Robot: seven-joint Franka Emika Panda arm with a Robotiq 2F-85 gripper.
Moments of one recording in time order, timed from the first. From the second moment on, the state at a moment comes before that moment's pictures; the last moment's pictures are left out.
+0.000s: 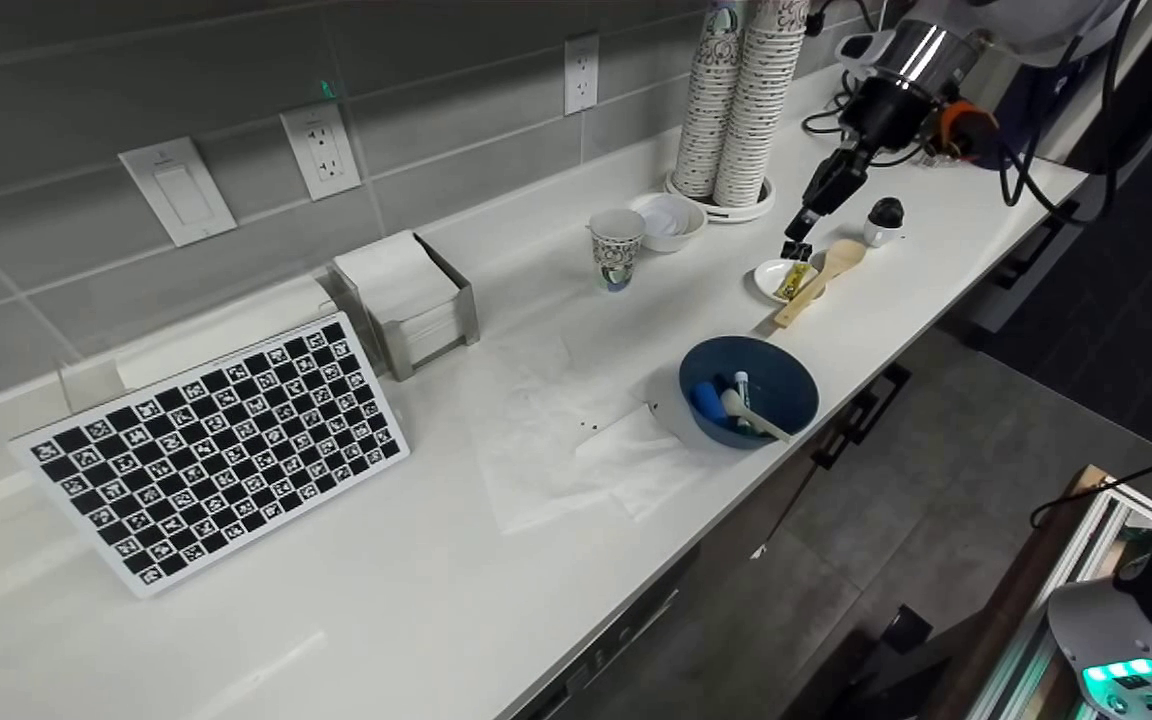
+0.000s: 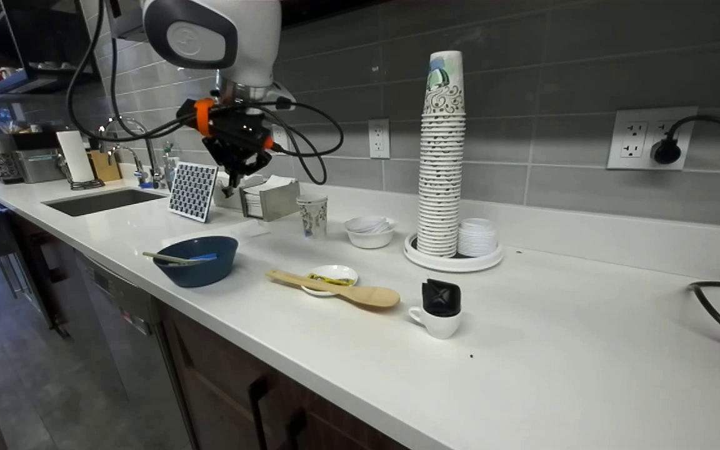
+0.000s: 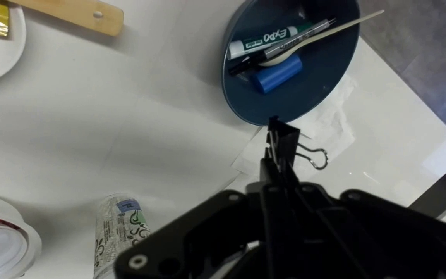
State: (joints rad) arm -0.18 -0.12 0.01 -2.20 0.59 2.01 -0.99
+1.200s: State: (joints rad) arm 0.10 -0.22 0.05 -2.44 0.62 2.32 -1.03
